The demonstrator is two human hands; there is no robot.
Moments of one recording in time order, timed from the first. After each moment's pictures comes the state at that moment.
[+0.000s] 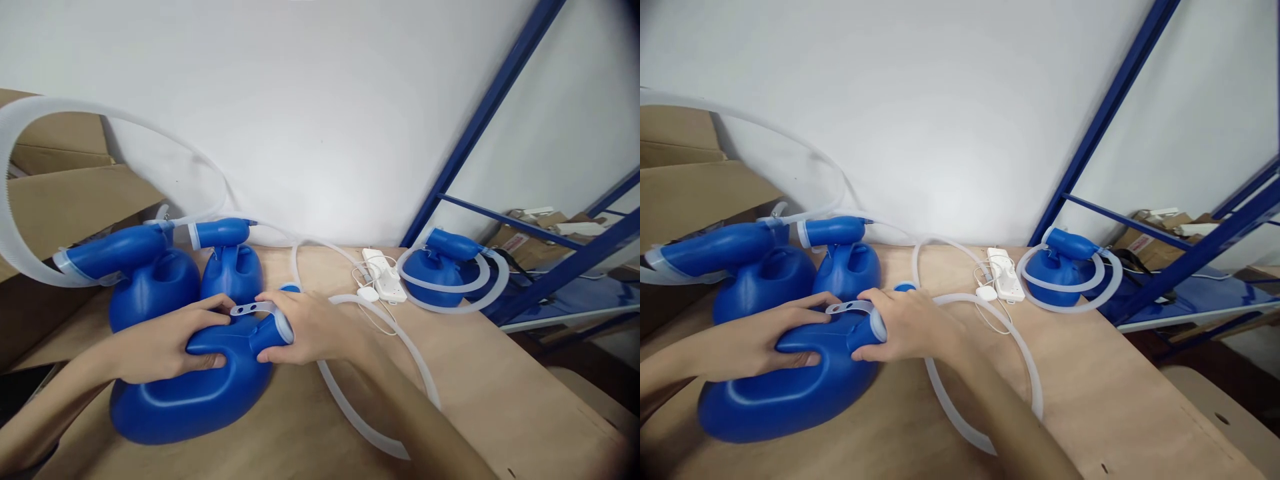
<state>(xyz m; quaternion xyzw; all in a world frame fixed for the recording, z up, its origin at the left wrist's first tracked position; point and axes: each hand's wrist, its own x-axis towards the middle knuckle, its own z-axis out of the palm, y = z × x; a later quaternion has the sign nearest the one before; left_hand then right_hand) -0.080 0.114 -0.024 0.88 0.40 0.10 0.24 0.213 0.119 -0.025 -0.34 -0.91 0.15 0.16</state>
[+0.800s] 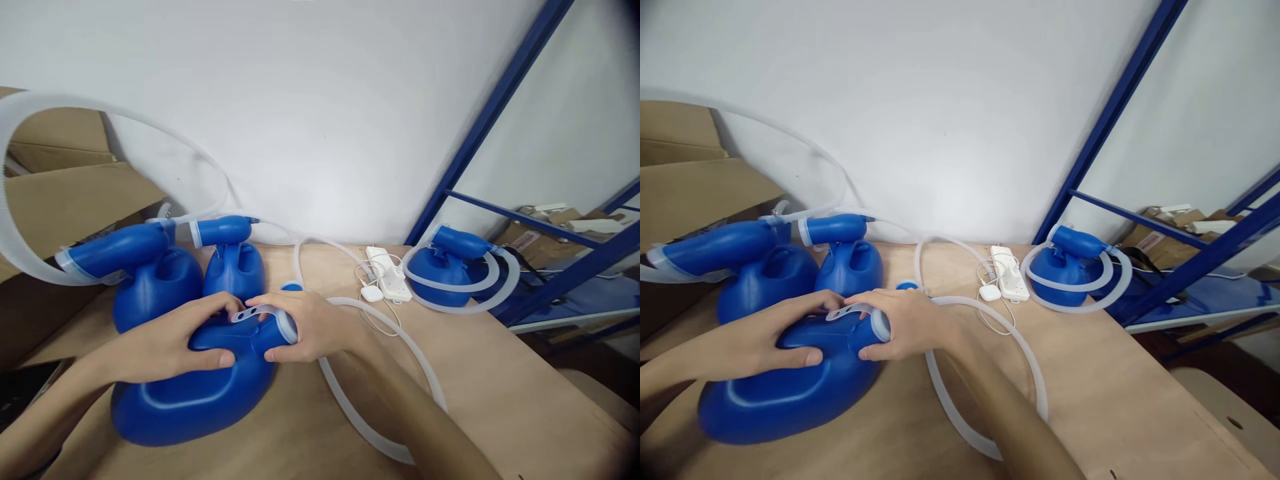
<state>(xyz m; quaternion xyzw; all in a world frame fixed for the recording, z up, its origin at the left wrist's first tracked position) -0.078 0.113 -0.025 0.86 0.41 0.17 0.25 0.216 0.137 -0.035 -0.25 -0.90 0.28 0.21</state>
